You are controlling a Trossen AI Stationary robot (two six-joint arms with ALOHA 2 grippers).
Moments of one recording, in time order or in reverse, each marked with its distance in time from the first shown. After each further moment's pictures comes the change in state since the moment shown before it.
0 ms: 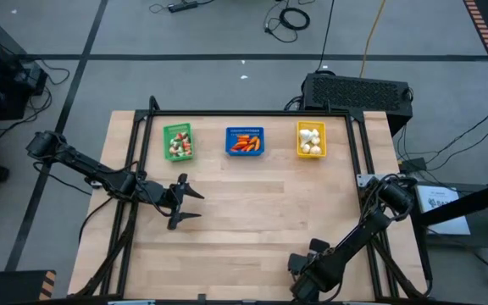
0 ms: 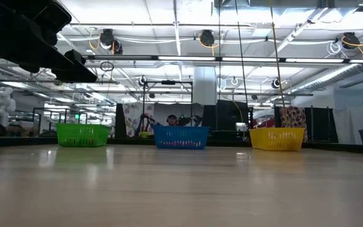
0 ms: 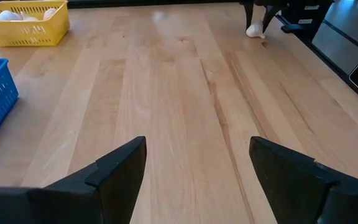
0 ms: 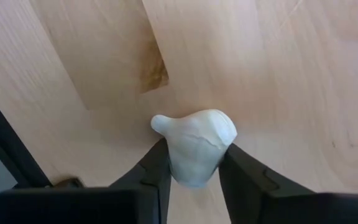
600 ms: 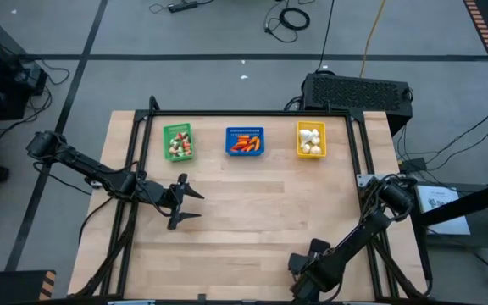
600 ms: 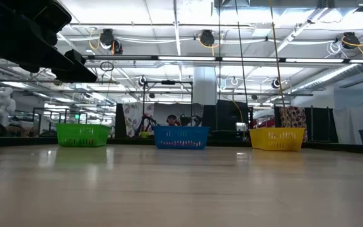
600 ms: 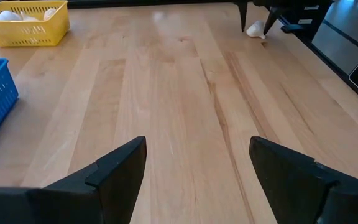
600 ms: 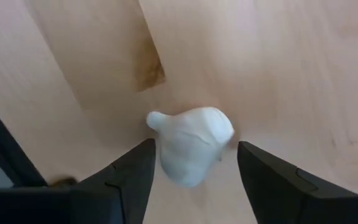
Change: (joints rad) left arm 0.000 0.000 0.000 0.000 0.000 0.001; right arm 0.002 0.000 0.000 -0.010 0.000 0.009
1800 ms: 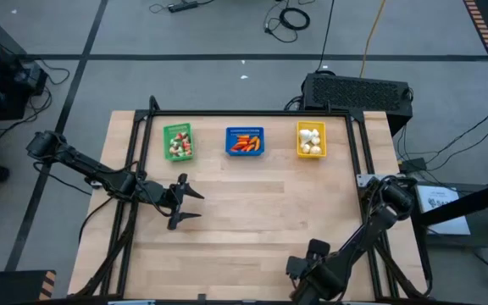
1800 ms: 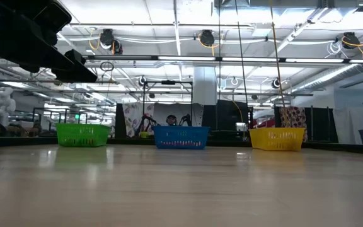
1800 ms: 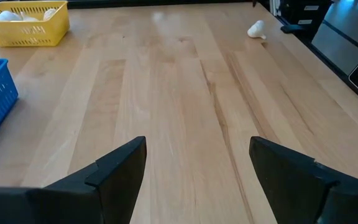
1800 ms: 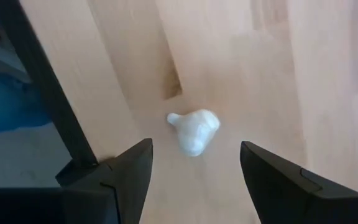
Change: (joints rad) left arm 0.000 0.000 0.000 0.001 0.000 -0.001; right arm 0.009 0.002 0.255 -0.252 0.086 -0.024
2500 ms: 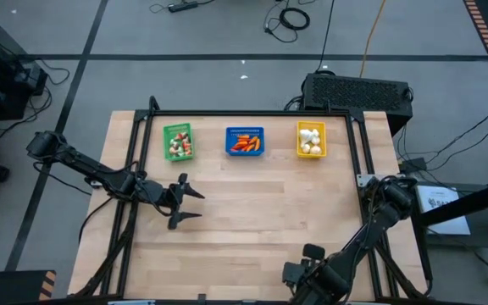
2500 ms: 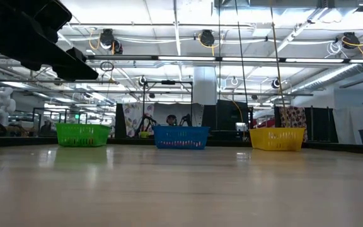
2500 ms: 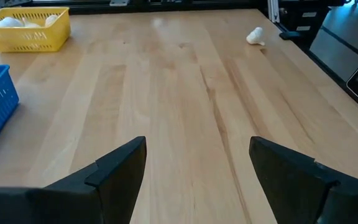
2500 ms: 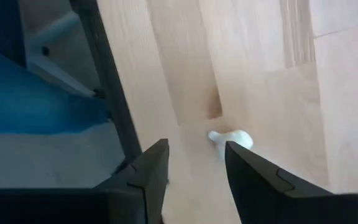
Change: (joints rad) left arm 0.000 0.000 0.000 0.022 0.000 0.003; right arm -0.001 0.000 0.124 0.013 0.020 -0.044
